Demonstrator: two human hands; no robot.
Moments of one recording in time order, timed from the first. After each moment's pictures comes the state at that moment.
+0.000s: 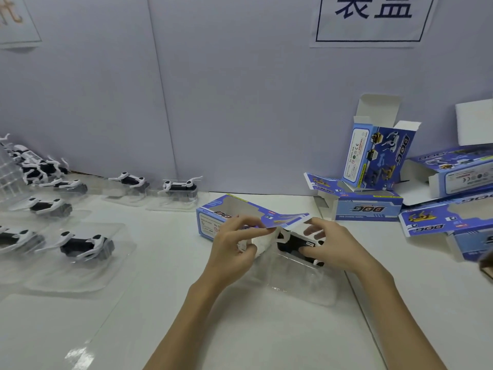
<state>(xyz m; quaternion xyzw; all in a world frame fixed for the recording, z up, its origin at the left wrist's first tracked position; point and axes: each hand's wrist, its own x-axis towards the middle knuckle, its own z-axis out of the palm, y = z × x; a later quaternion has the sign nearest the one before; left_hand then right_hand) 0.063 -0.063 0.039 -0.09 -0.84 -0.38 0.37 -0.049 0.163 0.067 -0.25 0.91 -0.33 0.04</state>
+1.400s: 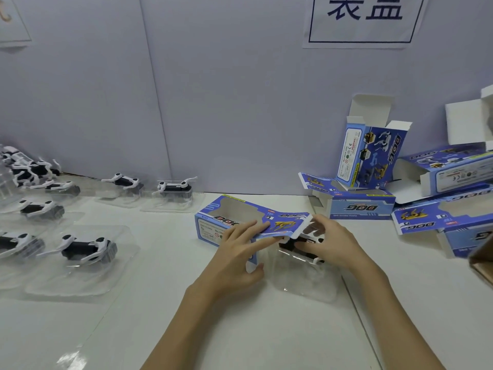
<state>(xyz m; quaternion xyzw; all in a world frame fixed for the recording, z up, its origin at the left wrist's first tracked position) 0.065 -0.065 0.030 -0.16 -0.94 -0.18 0.25 -0.058 0.170 0.058 -0.22 0.90 -0.37 -0.01</state>
